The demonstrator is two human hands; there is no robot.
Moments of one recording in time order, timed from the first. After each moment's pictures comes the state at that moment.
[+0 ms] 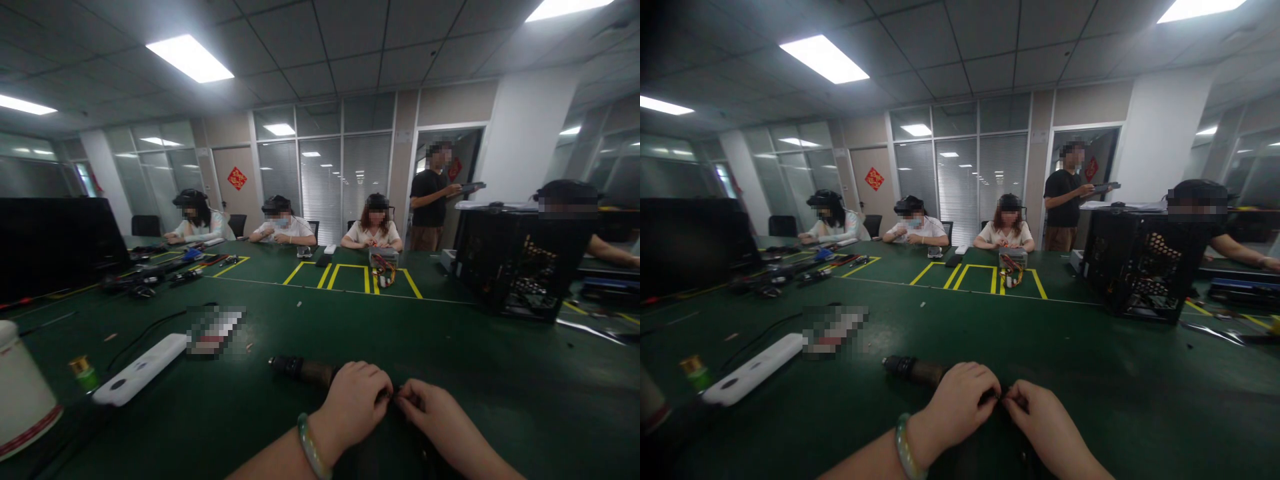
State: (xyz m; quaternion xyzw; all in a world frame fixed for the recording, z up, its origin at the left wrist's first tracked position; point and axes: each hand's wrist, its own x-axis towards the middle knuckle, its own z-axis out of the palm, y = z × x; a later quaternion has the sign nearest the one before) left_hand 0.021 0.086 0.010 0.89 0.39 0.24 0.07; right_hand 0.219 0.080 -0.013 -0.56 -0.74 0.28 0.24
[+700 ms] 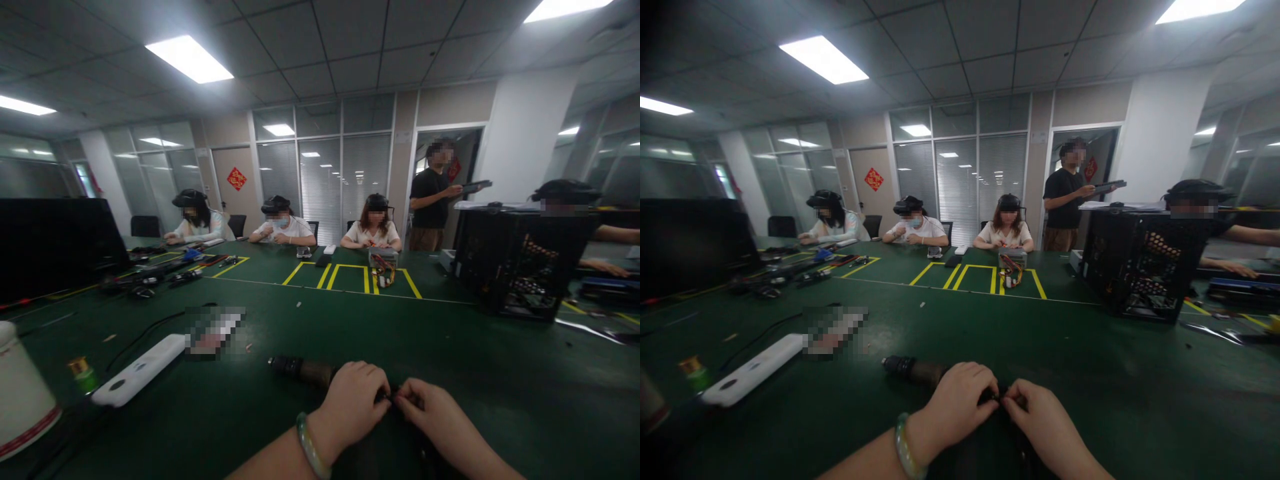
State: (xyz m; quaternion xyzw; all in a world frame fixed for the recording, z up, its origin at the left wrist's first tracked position) left_hand 0.020 0.089 0.007 0.88 0.41 0.22 0.08; right_hand 0.219 0.078 -0.009 -0.57 -0.73 0.28 0.25
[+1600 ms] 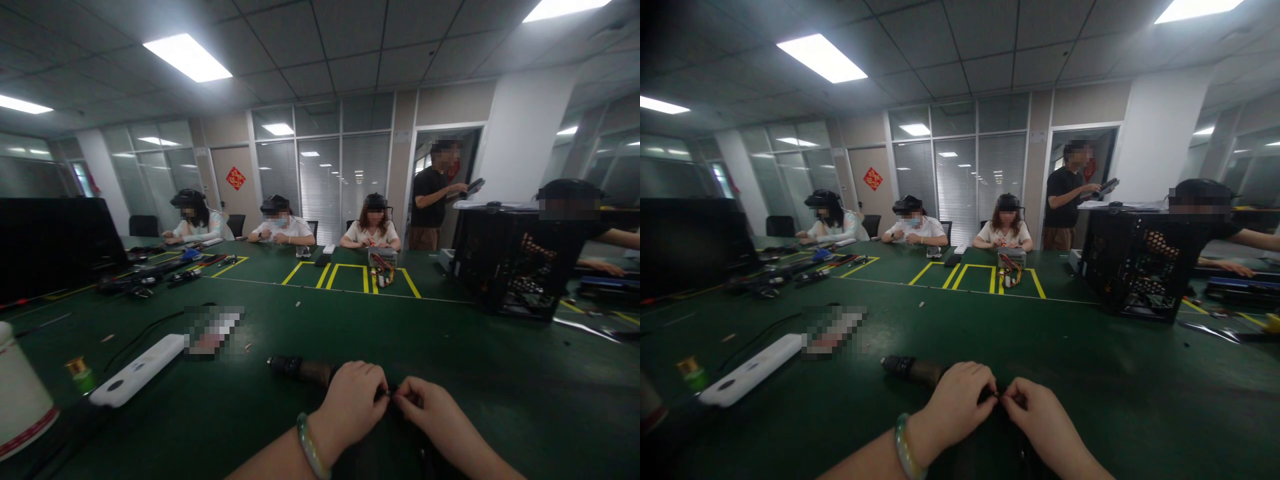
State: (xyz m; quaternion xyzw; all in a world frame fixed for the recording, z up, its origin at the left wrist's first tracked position) left_hand 0.022 0.088 0.005 0.87 0.42 0.24 0.08; right_hand 0.220 0.081 -0.015 -0.55 -0.73 0.29 0.27
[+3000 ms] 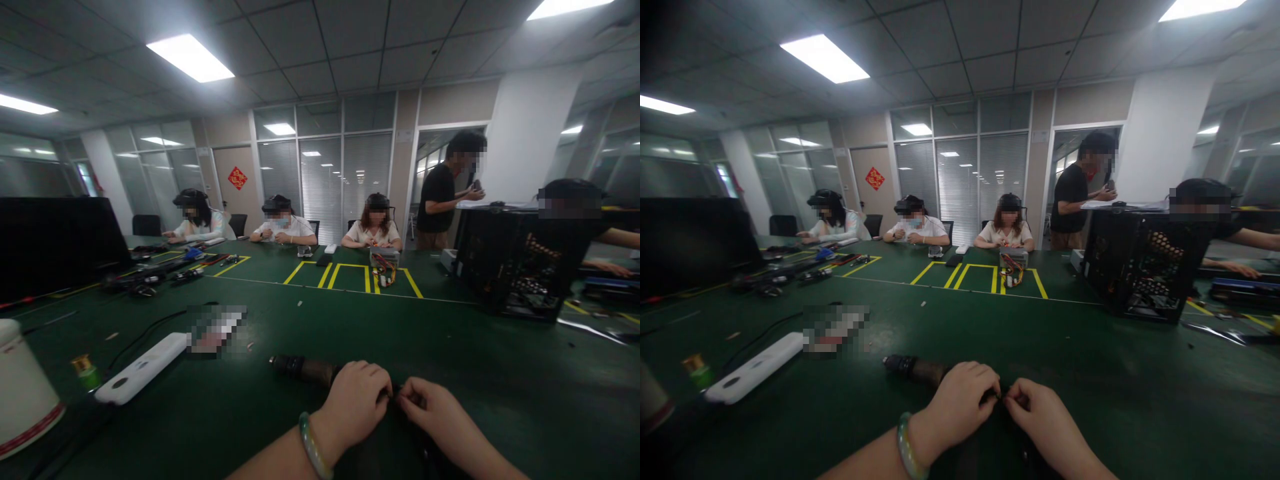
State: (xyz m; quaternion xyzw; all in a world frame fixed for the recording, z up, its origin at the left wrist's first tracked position) left_hand 0.020 0.088 0.007 0.89 0.39 0.24 0.07; right_hand 0.220 0.081 -0.014 -0.54 -0.73 0.31 0.26
